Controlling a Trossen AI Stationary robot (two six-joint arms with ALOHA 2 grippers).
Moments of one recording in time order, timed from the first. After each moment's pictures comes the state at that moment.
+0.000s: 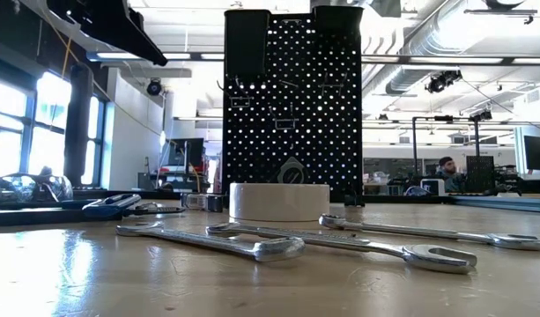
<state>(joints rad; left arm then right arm) -0.33 0.97 0.77 -0.51 -0.61 -0.07 -0.12 1.28 1.68 -0.67 0.55 -0.10</state>
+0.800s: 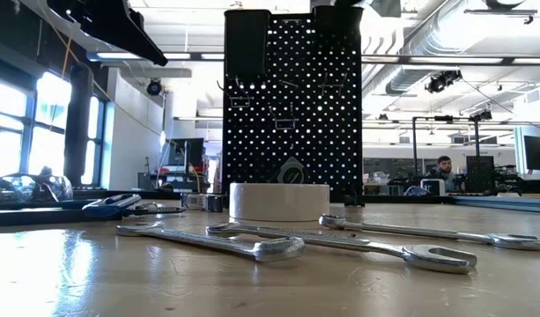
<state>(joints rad) -0.33 0.97 0.77 -0.51 -0.60 -0.08 -0.32 1.37 1.75 -0.86 0.47 -0.05</state>
